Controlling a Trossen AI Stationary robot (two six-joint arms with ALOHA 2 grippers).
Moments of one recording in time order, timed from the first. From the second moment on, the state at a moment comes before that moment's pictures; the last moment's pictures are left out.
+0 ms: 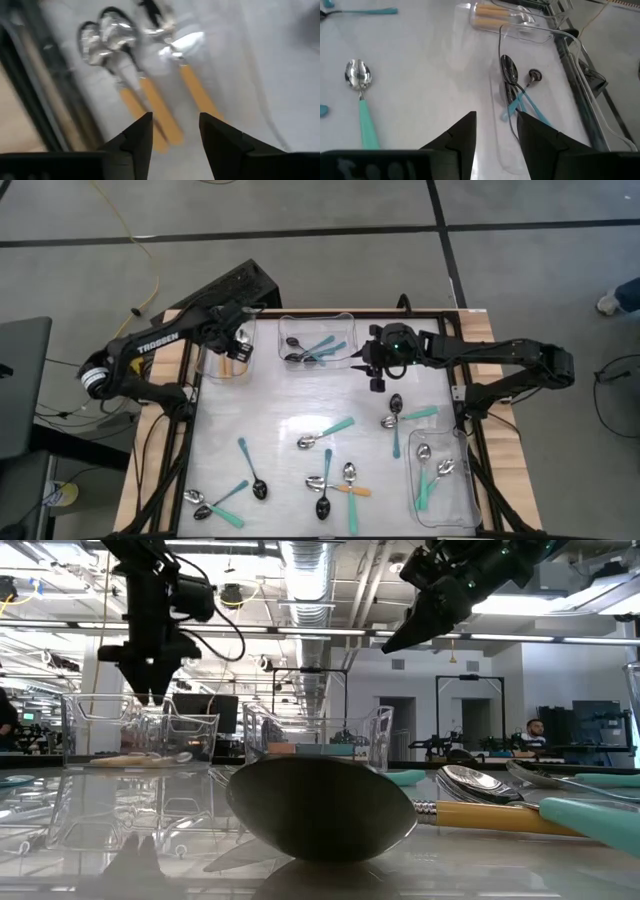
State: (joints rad) left arm 0.74 1.27 0.97 -1.09 -0.23 -0.43; right arm -0.26 1.26 0.88 -0.19 -0.06 -0.31
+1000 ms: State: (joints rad) left arm -0.18 1.16 0.53 0.27 -0.19 -0.14; right arm 0.13 1.52 0.91 -0.07 -0.16 -0.16
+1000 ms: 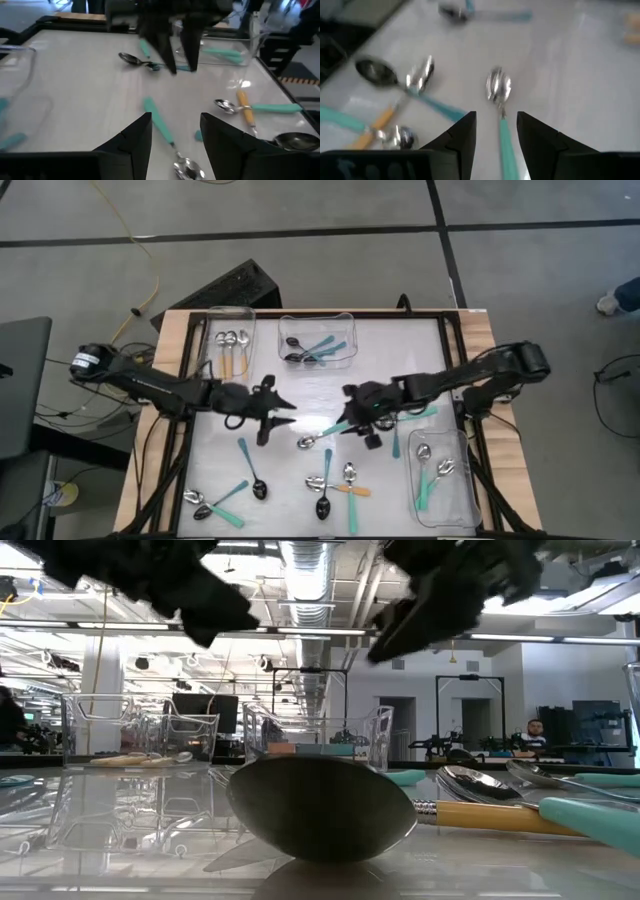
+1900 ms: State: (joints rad) left arm -0.25 1.16 0.34 0.52 -0.32 -0.25; right arm 0.14 1.97 1.12 -0.13 -0.01 -0.18
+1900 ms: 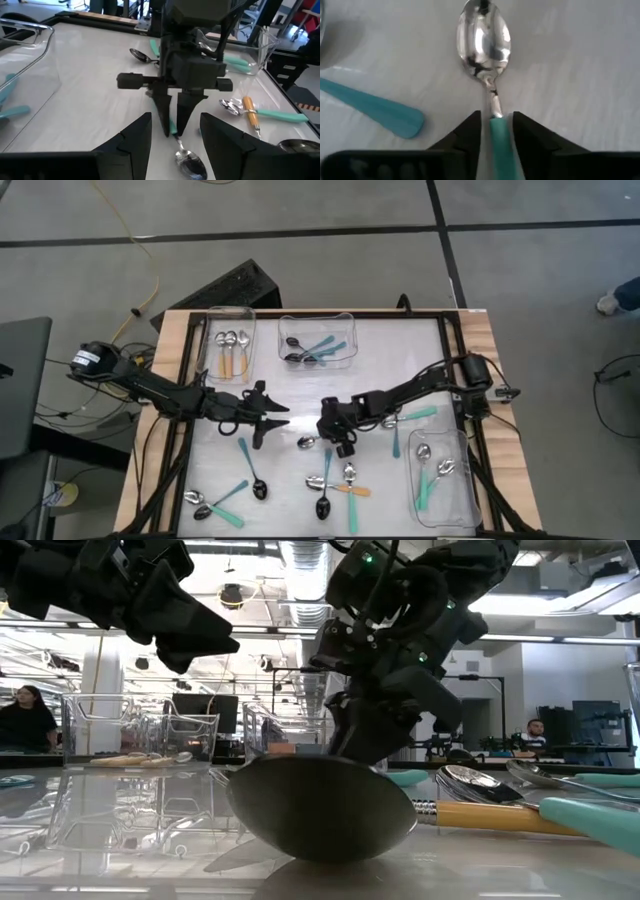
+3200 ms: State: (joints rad) left arm -0.25 1.16 0.34 0.51 -0.30 -0.18; right arm 0.98 1.39 1.12 -1.21 0.42 2.06
